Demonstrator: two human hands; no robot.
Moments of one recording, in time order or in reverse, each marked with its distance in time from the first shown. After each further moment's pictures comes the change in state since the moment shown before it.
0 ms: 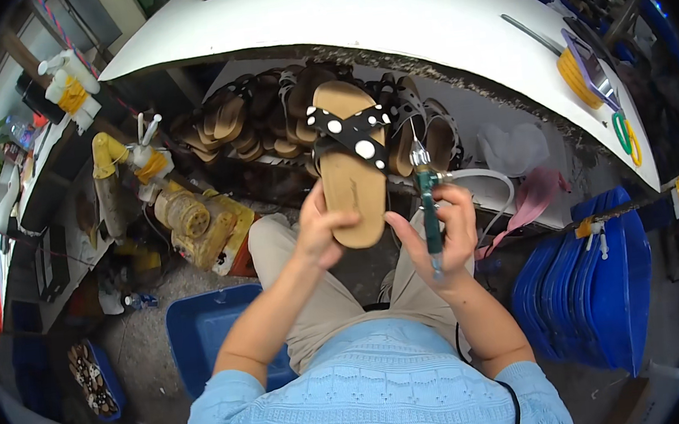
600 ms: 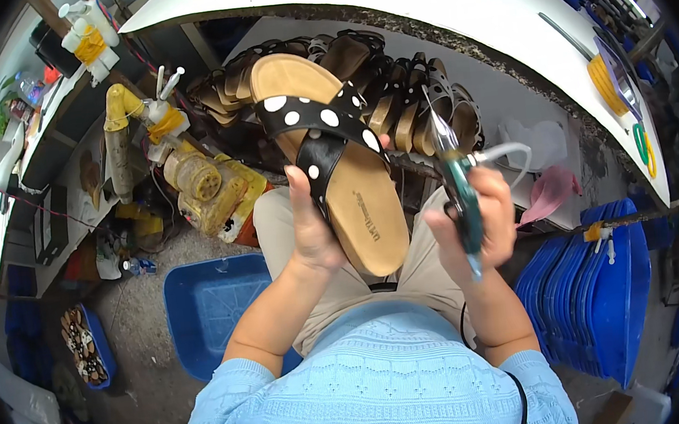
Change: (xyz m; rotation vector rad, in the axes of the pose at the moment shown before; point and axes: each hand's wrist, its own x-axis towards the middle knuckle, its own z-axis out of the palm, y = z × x) left_hand -0.050 0.036 0.029 -0.427 -0.255 0.125; right_hand 0.017 -0.028 -0.007 0.142 -0.070 -0.214
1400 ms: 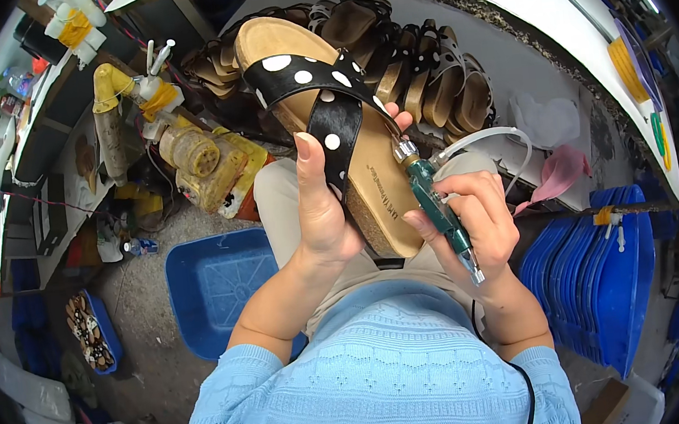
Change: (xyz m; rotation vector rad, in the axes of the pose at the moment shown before) left_hand 0.001 -0.003 0.030 0.276 0.266 0.094; right_hand -0.001 -0.025 0.001 -0.081 -0.279 0.090
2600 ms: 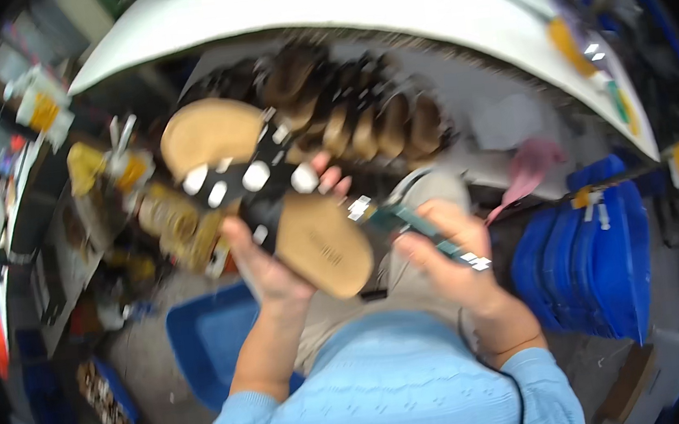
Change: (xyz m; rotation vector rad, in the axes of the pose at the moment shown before) left_hand 0.014 -0.015 -0.013 -0.112 -0.114 0.029; right_hand -0.006 0.011 -0.036 0.509 -0.074 0.647
